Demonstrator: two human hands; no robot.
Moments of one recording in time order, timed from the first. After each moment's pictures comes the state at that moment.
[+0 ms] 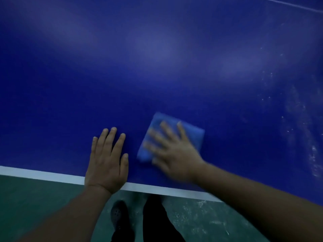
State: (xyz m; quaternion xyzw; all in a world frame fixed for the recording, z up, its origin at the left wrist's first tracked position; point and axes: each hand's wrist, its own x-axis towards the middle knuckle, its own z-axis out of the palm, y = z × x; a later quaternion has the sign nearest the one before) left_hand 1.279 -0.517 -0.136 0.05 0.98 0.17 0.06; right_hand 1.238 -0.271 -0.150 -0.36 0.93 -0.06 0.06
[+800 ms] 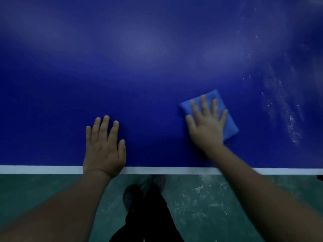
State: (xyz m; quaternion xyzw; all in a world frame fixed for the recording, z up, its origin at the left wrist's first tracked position) left_hand 1.279 -0.514 -0.135 0.05 0.99 0.12 0.09; right_hand 1.249 -0.203 -0.144 0.09 0.99 -0.05 0.03
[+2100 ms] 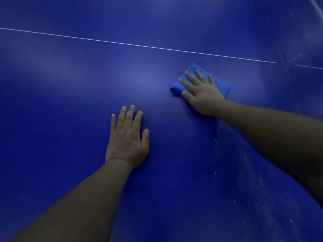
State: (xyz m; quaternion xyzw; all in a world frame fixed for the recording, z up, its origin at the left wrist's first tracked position) left_hand 0.979 -0.234 -0.135 0.07 0.99 0.15 0.02; right_hand 0.844 0.045 -0.140 -0.14 0.99 -0.03 0.07
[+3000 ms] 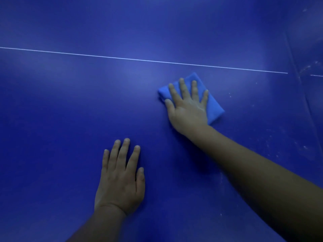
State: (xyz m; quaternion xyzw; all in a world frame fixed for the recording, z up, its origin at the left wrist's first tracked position) left_hand 0.968 -0.234 -0.137 0.10 0.98 0.14 0.05; right_hand 0.812 -0.025 -0.151 0.04 1.00 -0.07 0.04
